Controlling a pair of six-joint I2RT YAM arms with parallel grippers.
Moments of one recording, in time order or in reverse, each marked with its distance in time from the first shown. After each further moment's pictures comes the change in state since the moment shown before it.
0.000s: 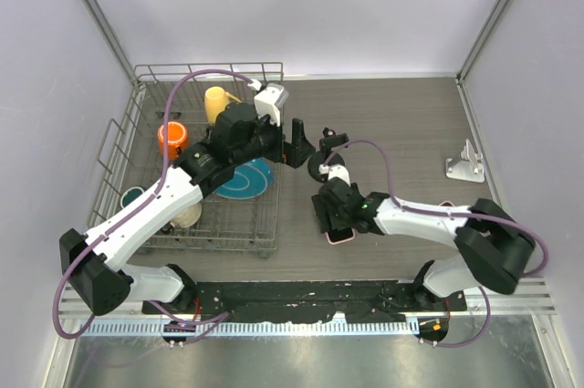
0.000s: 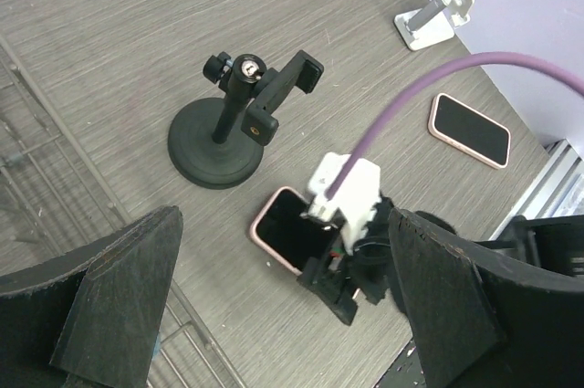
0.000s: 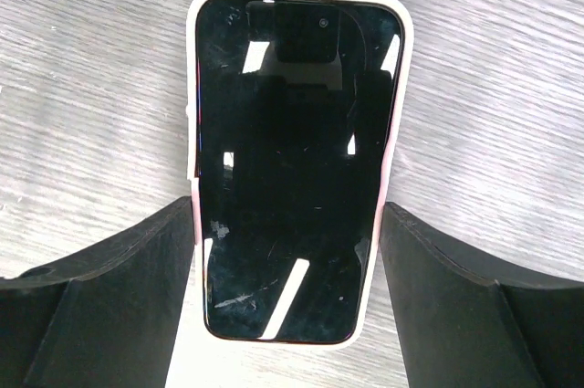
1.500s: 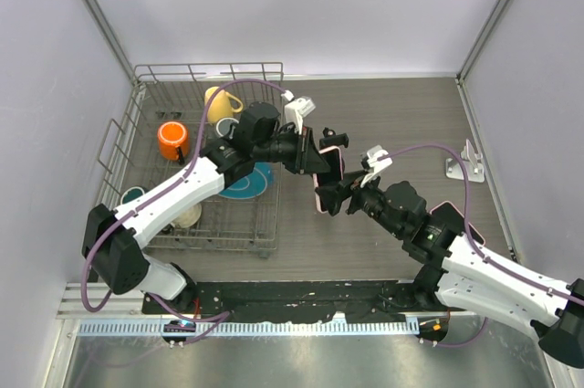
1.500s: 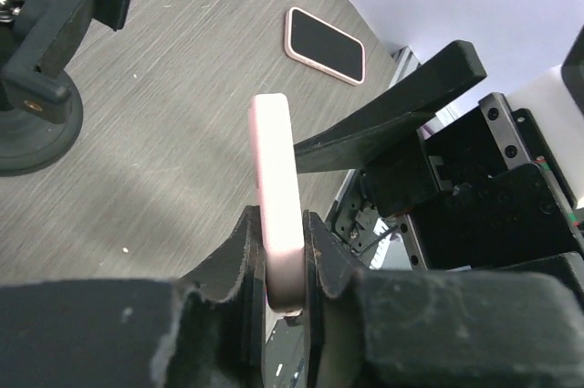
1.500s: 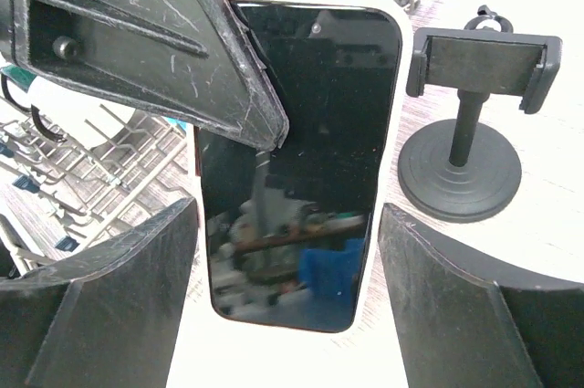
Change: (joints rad) left arm -0.014 0.153 0.010 0.078 0.428 -0.153; right arm -0.001 -0.713 -0.203 0.409 -0.126 -0.181
